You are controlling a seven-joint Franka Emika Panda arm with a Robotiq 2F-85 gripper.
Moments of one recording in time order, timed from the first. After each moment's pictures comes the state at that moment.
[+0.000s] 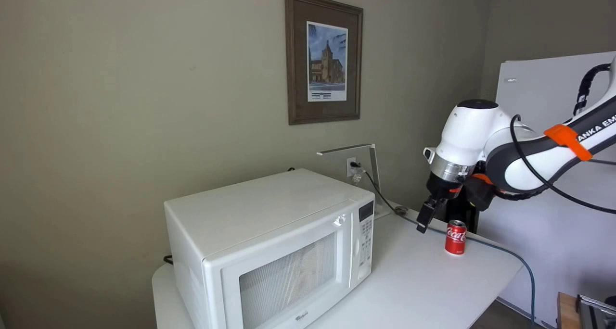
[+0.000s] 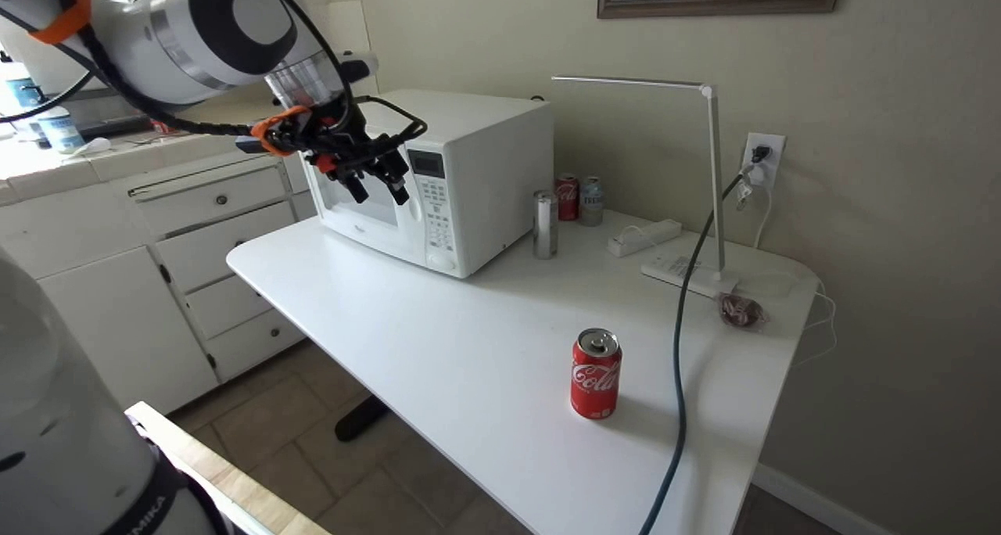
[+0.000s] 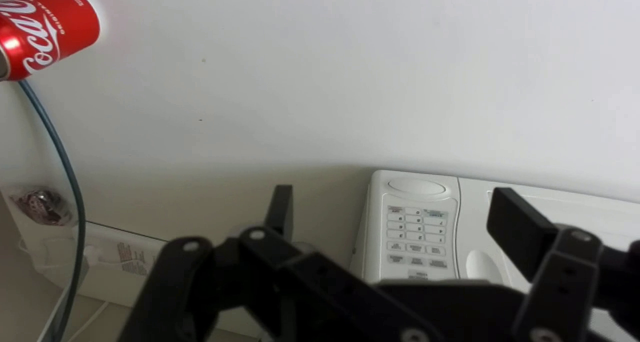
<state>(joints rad) -0.08 -0.48 0.28 -2.76 -0.18 2.55 0.32</state>
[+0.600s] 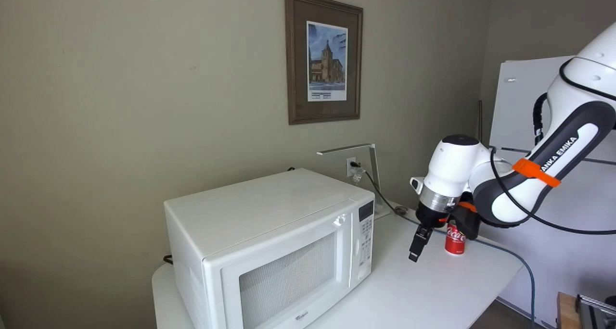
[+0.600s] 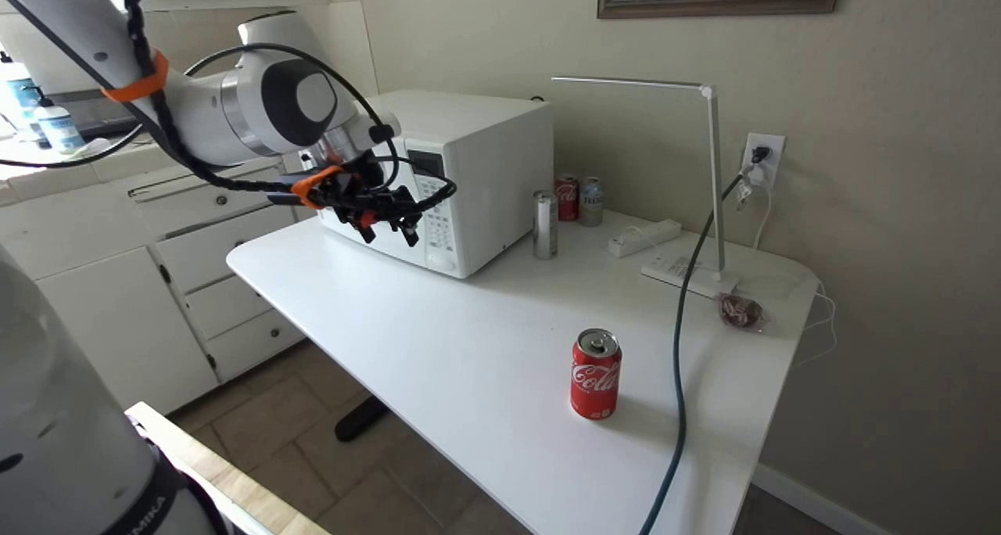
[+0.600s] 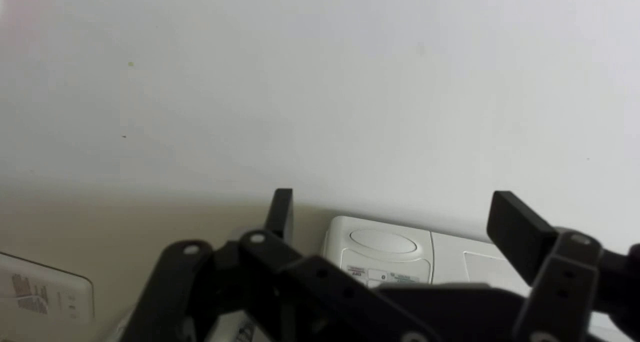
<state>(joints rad) -0.10 -0.21 0.27 -2.76 -0.28 2.79 0.29</state>
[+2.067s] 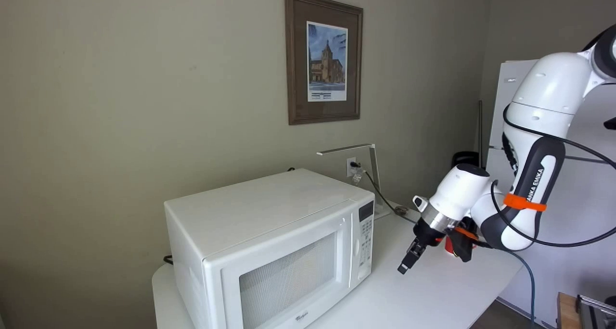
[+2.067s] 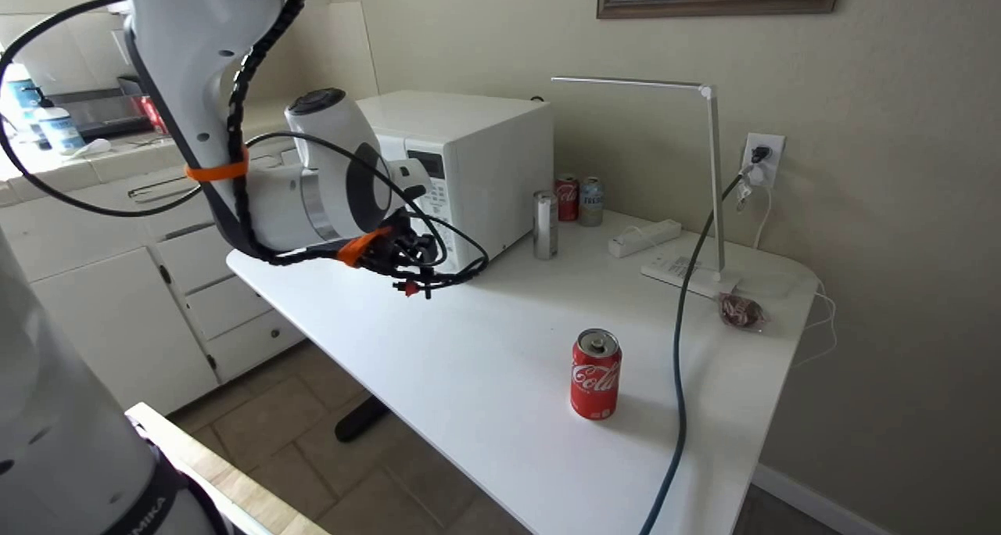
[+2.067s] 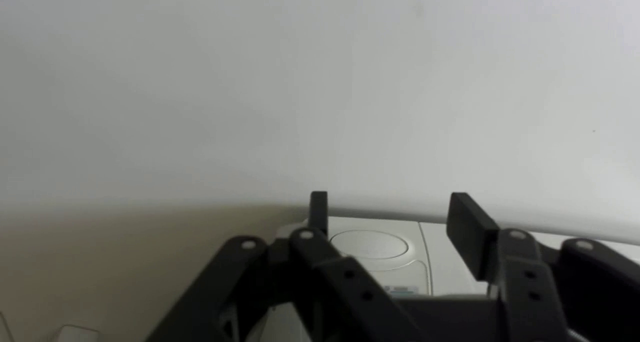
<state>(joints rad) -0.15 0.11 0.10 -2.76 -0.65 3.33 0.47</state>
